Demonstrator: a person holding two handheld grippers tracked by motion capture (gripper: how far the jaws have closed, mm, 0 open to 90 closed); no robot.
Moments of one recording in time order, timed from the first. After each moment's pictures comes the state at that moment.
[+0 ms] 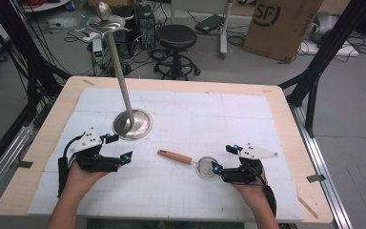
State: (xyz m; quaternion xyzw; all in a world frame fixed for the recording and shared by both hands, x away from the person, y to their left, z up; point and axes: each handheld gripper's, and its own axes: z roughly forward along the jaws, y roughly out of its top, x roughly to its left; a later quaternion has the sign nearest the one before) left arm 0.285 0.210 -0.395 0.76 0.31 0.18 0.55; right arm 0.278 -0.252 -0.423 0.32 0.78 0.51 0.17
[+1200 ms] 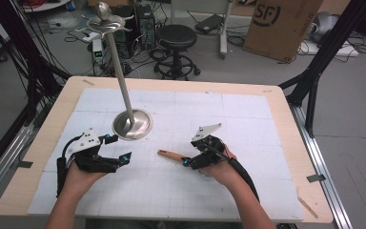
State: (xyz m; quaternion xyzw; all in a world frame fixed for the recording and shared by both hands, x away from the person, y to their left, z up) left arm 0.285 0.213 -0.397 0.76 0.31 0.17 0.55; right arm 0.335 -0.152 -0.407 0.24 0.90 0.37 0.08
